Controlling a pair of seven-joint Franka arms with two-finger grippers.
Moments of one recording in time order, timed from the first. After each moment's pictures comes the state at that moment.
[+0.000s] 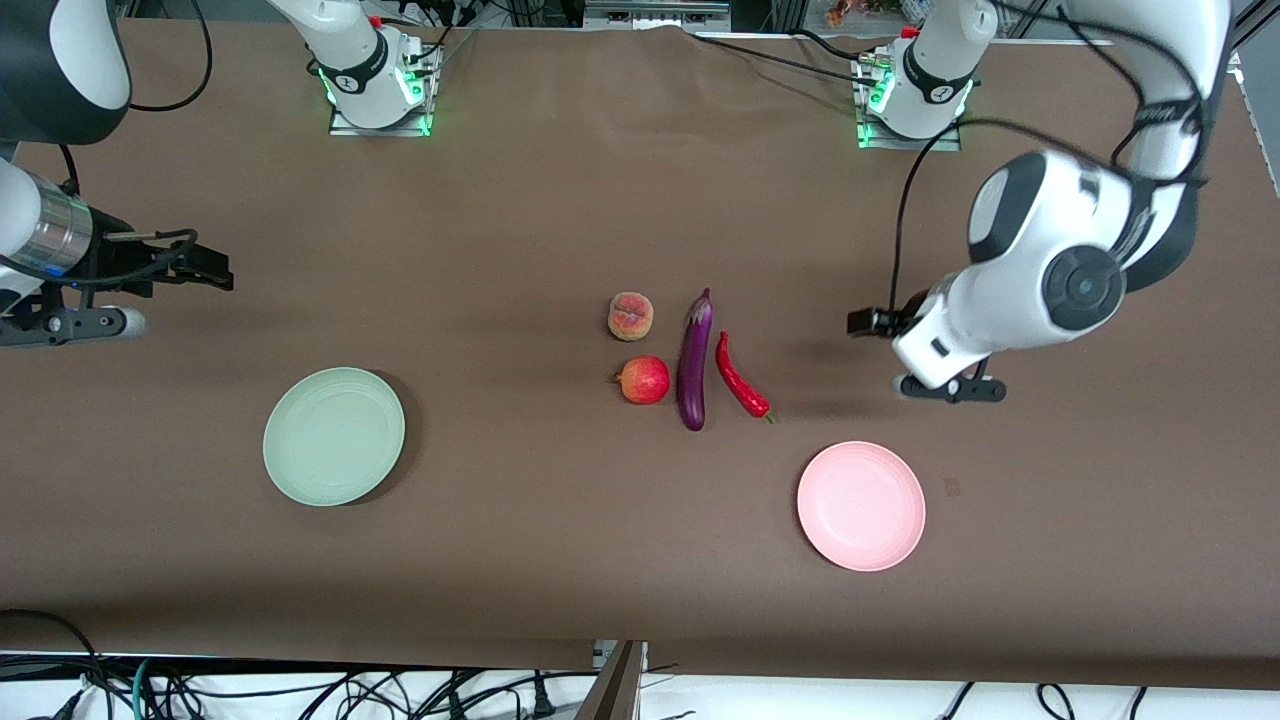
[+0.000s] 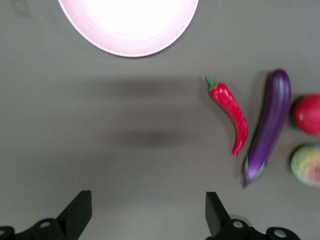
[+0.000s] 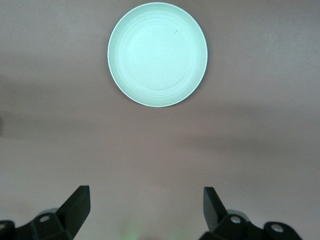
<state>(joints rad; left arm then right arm) -0.08 0.39 -0.21 -1.68 -0.11 1.87 -0.29 -0.01 0.19 0.05 -1.54 0.00 1.56 -0.06</state>
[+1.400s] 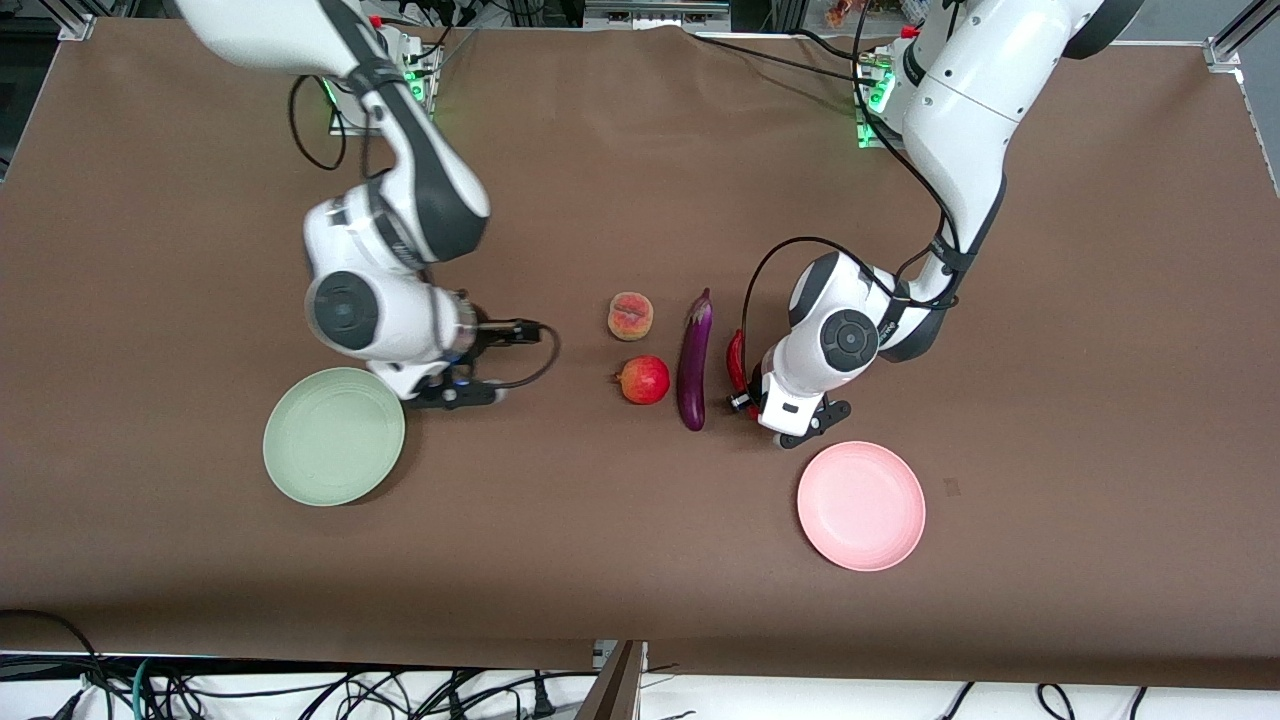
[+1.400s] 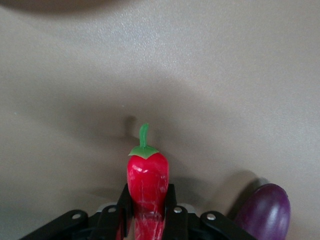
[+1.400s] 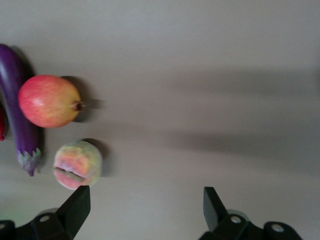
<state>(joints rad) -0.29 0.75 -0.20 -1.68 -0.11 2.42 -0.89 0.43 0.55 0.06 -1.54 0.25 1.94 0.35</state>
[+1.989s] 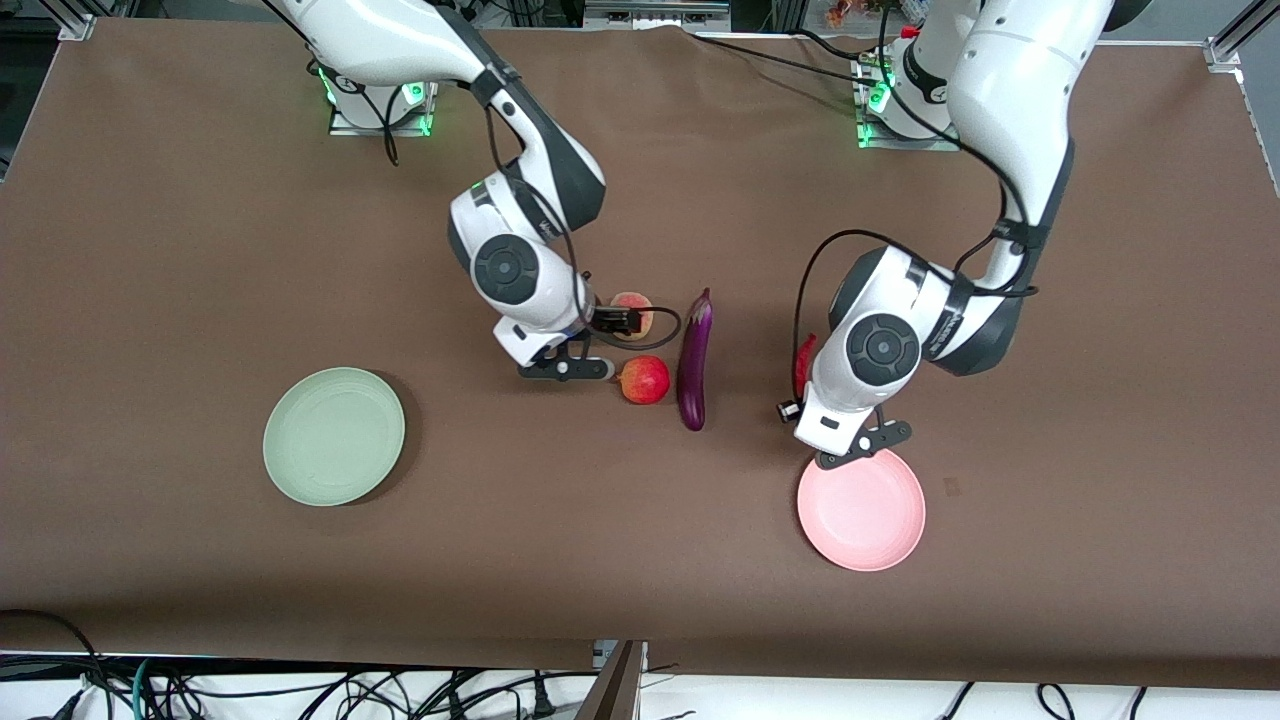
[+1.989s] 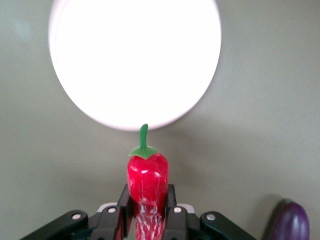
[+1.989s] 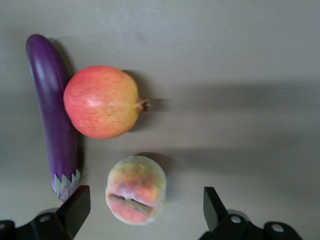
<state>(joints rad) -0.27 0.66 -0.15 -1.47 0.20 2.05 -0.79 0.62 0.66 0.06 -1.54 0.25 2.18 0.56</state>
